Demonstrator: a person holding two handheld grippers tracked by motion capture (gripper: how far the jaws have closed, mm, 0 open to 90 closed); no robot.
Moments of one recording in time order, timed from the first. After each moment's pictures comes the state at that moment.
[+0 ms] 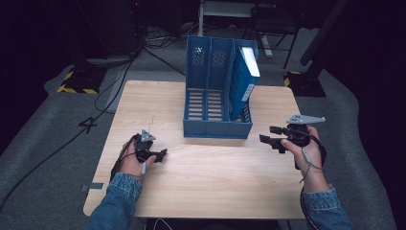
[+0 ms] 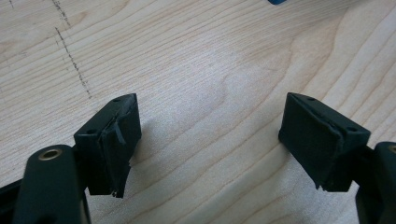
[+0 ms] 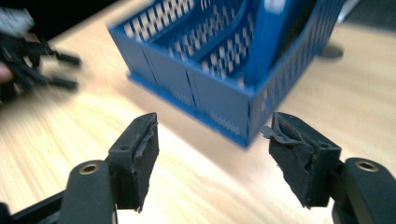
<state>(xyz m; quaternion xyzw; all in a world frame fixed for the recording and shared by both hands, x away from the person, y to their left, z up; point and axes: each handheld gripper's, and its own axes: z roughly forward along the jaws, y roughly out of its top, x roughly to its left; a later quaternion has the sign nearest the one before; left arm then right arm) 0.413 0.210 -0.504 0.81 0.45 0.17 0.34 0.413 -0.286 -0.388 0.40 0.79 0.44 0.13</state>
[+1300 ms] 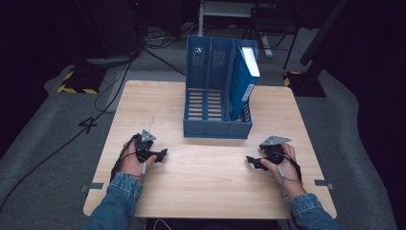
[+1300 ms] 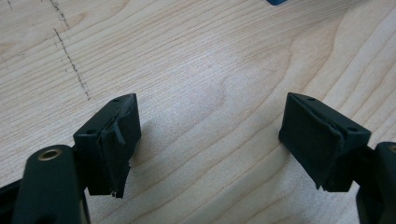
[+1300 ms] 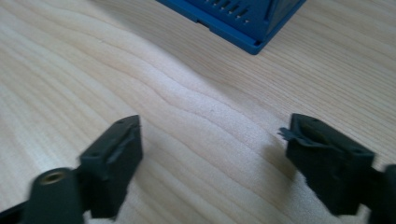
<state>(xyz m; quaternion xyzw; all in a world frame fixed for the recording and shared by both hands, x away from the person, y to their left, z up) 0.414 0.209 -0.504 0.81 0.45 0.17 0.34 0.420 -0.260 -0.503 0.39 0.83 0.35 0.17</state>
